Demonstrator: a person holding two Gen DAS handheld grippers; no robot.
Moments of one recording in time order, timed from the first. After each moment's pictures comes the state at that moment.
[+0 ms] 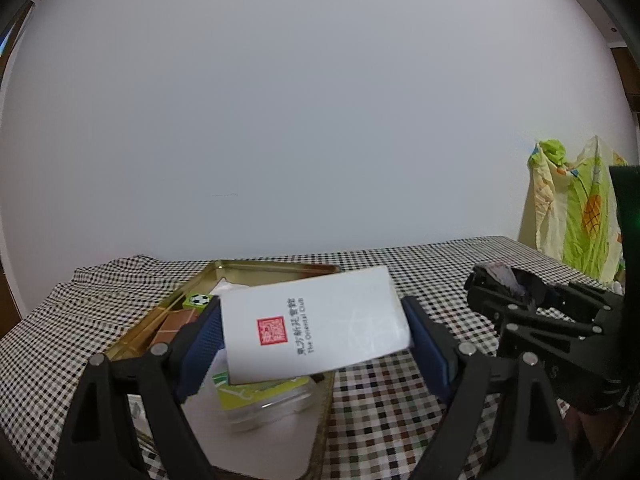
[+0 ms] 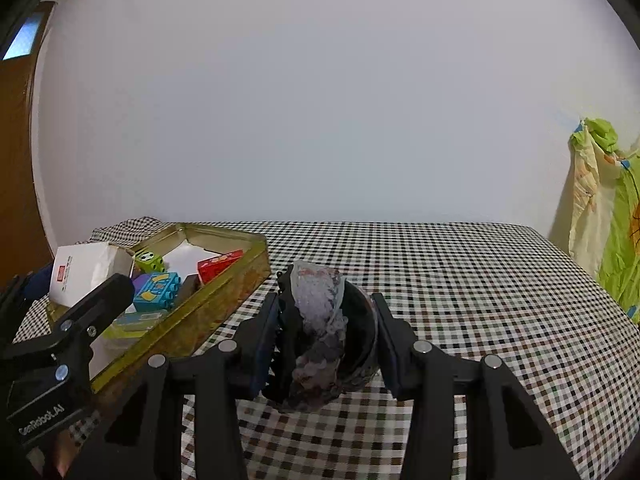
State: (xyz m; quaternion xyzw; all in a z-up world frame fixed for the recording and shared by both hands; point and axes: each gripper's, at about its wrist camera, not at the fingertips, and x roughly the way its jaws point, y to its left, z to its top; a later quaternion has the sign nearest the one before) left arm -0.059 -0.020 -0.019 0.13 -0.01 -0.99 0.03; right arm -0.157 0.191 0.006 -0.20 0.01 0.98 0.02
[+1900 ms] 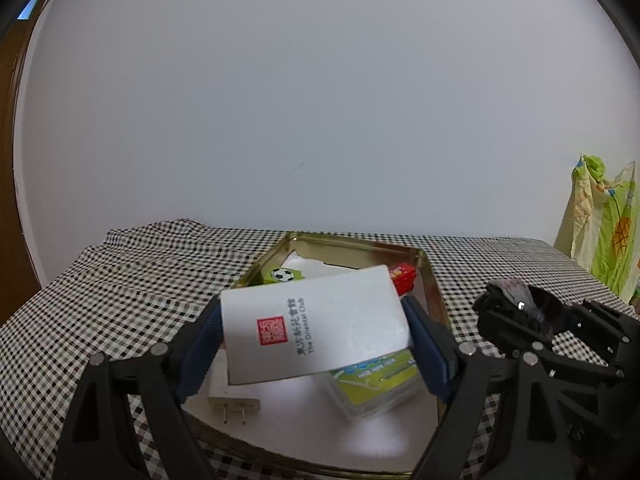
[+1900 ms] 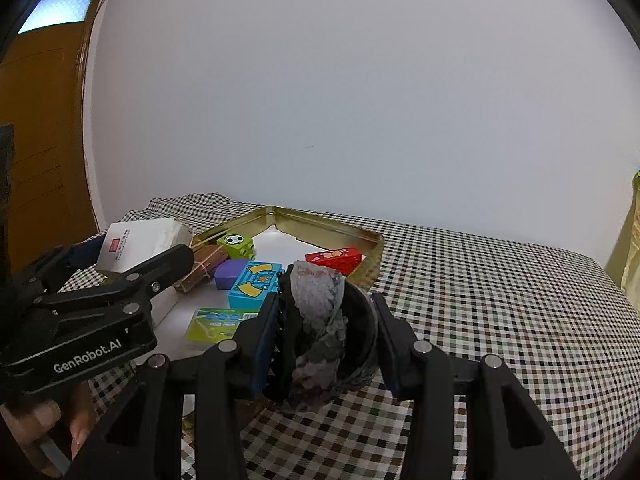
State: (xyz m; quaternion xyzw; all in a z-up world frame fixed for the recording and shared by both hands) left arm -0.064 -0.112 -0.029 0.18 0.04 -0.98 0.08; right arm -0.170 0.102 0.008 -0.21 -0.03 0.97 -0.08
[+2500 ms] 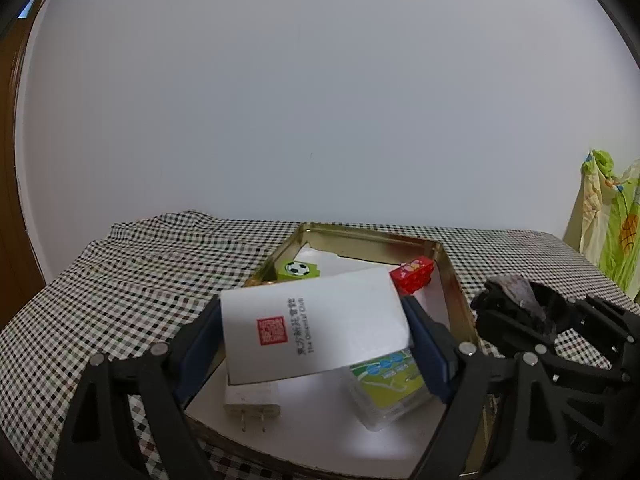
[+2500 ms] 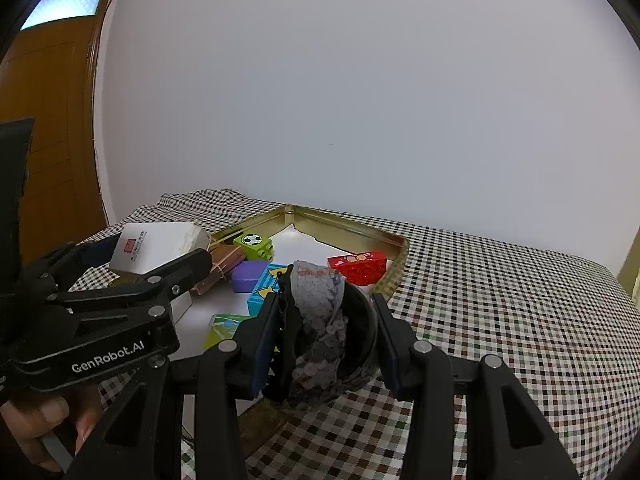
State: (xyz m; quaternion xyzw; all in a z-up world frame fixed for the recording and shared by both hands) left arm -0.095 -0.121 -0.035 0.20 0.04 -0.98 0.09; right arm -0.178 0.085 0.008 -0.21 -0.04 0.97 -0.10
